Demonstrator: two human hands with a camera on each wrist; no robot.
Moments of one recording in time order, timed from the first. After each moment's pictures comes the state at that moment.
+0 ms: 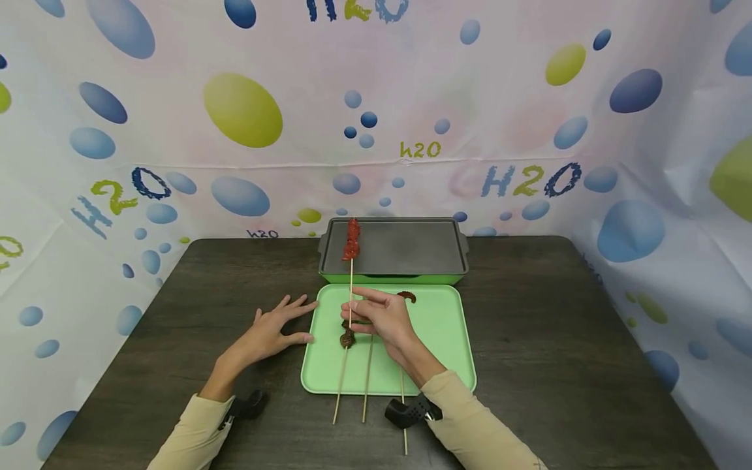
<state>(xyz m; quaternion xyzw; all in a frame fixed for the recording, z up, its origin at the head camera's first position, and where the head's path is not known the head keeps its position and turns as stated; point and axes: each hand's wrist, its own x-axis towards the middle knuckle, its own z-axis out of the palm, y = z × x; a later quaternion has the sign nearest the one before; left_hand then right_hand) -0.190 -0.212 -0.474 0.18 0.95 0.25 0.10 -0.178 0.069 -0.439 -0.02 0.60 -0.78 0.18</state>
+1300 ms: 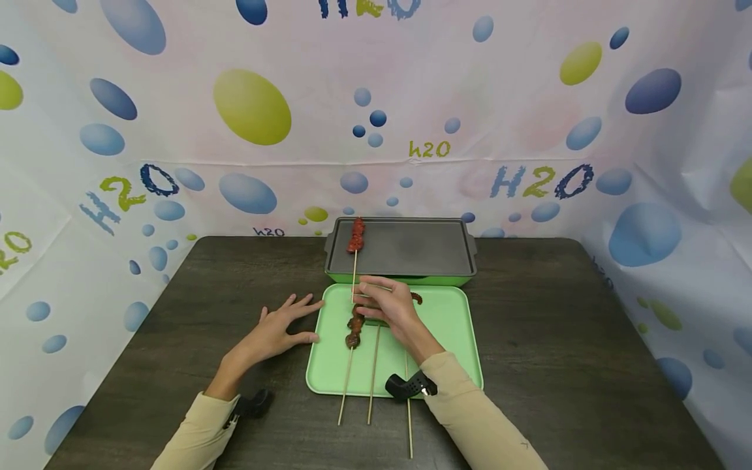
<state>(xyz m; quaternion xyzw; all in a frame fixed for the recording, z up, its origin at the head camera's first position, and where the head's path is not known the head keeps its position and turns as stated) -0.189 -0.213 -0.475 0.19 0.94 0.26 0.09 -0.213 0.065 -0.449 0.01 0.59 -0.79 0.17</state>
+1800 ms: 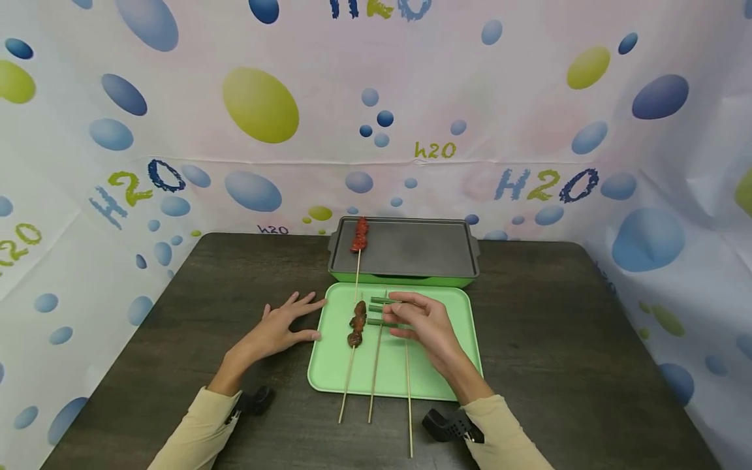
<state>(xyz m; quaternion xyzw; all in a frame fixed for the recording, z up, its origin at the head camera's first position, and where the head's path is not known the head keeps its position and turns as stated) -0.187 -0.215 -0.475 0.19 0.94 0.26 0.09 -0.163 0.119 -0.438 -0.06 0.64 -0.75 0.15</state>
